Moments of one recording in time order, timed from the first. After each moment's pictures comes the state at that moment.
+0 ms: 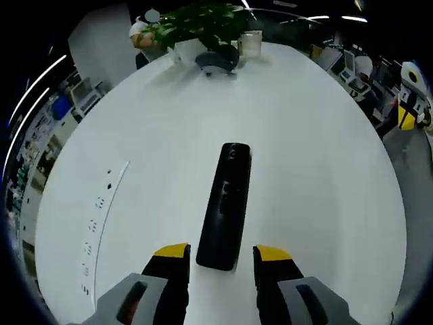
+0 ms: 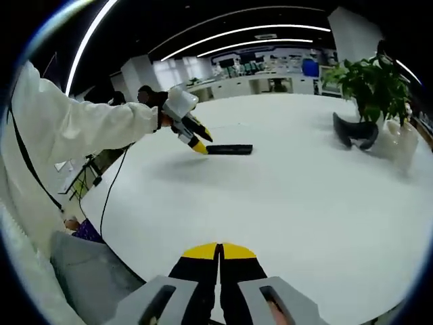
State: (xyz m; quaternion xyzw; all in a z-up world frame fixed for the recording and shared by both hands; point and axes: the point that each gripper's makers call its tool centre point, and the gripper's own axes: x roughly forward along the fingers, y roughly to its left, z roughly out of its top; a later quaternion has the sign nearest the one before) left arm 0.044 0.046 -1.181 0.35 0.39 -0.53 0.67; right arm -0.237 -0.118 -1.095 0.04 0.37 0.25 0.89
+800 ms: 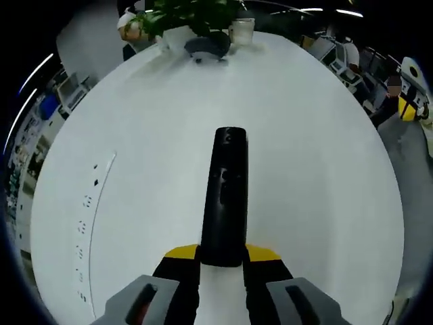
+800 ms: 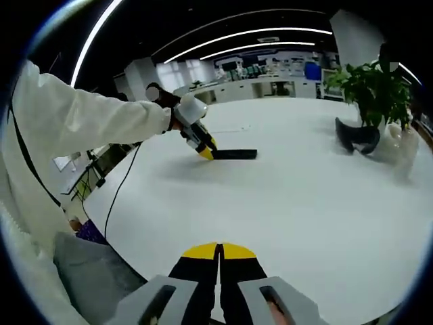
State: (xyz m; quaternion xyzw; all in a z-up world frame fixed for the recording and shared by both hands) left arm 0.040 0.051 -1.189 0.36 0.41 -0.54 0.64; right arm -0.240 -0.111 -1.083 0.04 0.36 0.26 0.90
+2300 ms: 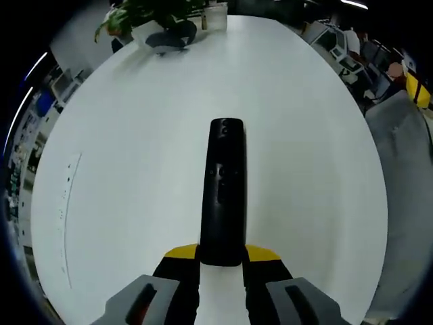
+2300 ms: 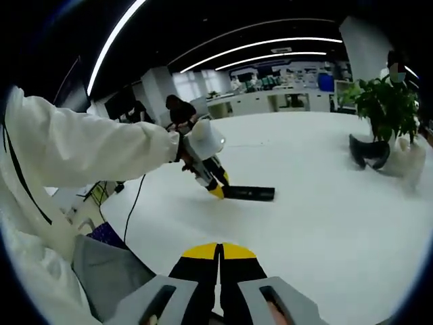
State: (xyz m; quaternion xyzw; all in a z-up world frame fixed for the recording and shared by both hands) left arm -0.067 0.034 -1.199 0.39 0.44 -0.52 0.62; right arm -0.256 -0.091 -1.052 0.05 0.32 0.31 0.90
